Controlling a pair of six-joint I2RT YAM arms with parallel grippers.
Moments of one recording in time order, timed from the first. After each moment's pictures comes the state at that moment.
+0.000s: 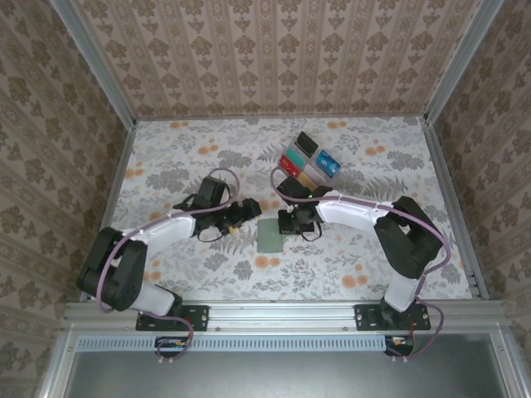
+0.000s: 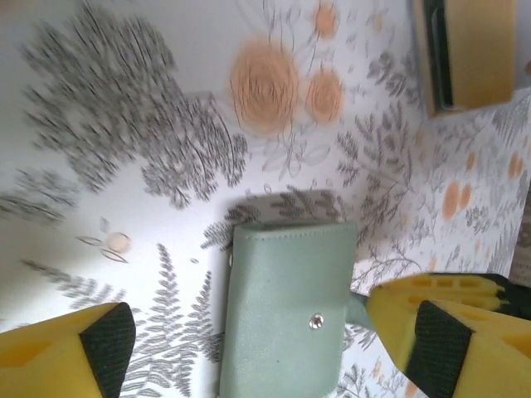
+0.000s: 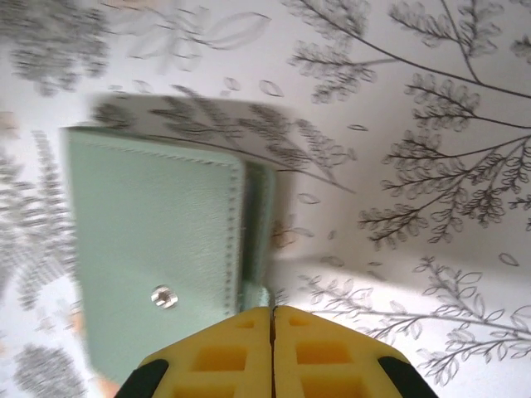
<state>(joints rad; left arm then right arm) -0.50 1.42 0.71 -0.19 0.42 -0.82 0.72 1.75 1.12 -0.56 -0.14 0.67</state>
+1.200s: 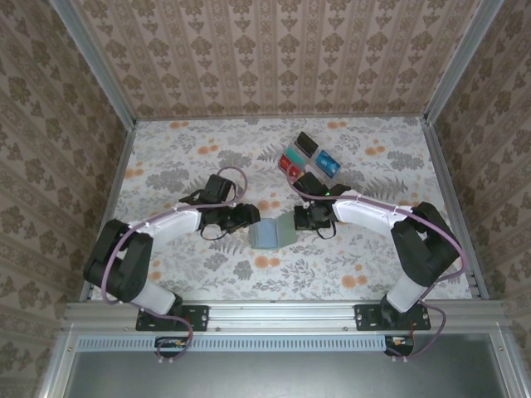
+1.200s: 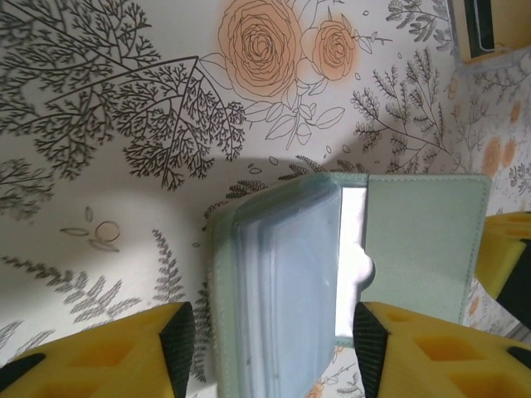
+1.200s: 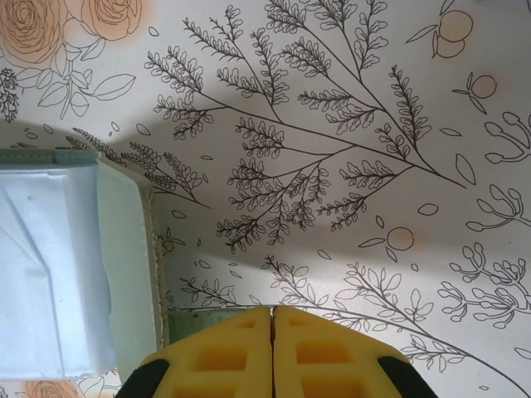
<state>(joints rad) -0.54 1.51 0.79 -0.29 0.45 -0.72 0.62 1.66 1.03 -0.59 -0.04 0.60</state>
